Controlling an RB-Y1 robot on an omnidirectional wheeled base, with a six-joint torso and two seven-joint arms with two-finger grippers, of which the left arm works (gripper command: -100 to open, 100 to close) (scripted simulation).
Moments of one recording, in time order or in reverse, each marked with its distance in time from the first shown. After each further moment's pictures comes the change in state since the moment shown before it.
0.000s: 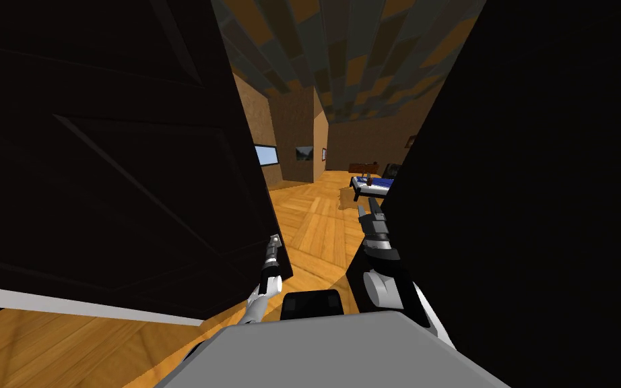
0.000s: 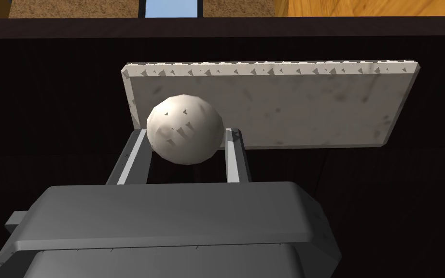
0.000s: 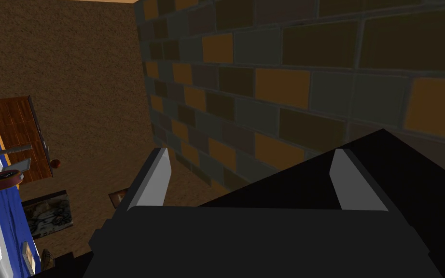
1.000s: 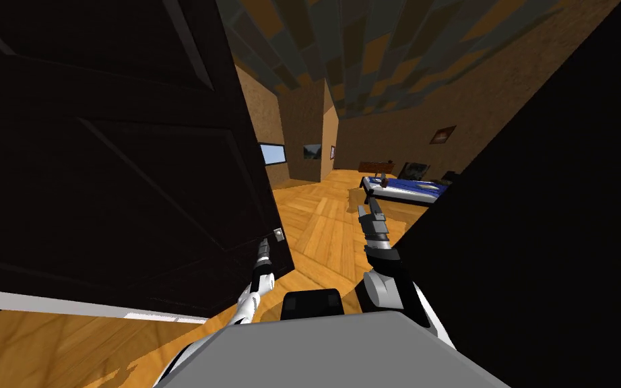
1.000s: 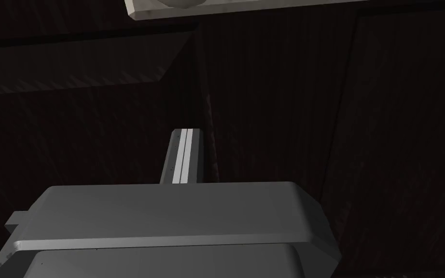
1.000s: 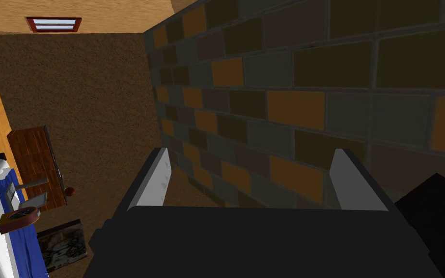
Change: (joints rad) arm -0.006 0.069 0.049 -0.023 0.007 0.029 -0.018
